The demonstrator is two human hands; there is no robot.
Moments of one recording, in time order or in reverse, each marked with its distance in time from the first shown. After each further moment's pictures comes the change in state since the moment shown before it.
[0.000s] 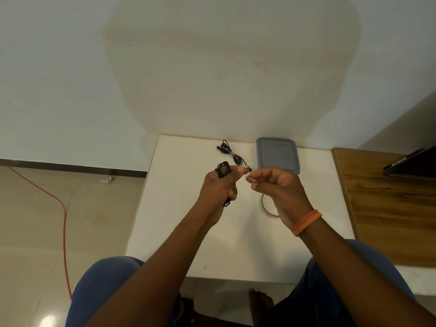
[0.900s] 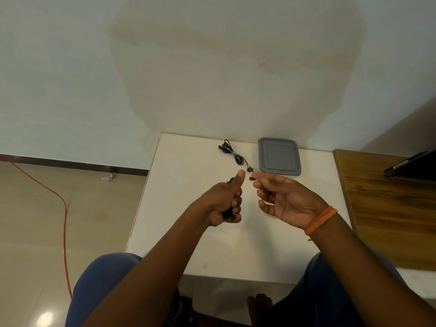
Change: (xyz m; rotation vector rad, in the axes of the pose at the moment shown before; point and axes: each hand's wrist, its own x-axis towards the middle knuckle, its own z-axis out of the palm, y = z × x) left_hand -0.001 0.002 -0.003 0.143 -0.099 -0.463; right_hand 0.001 -0.009 -0.020 0.452 -0.248 0.472
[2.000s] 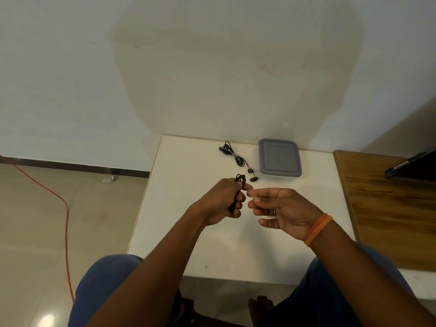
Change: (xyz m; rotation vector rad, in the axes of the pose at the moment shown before) left_hand -0.004 0.003 0.000 0.105 -0.019 0.139; right_hand -0.007 0.014 0.005 -0.324 0.102 0.028
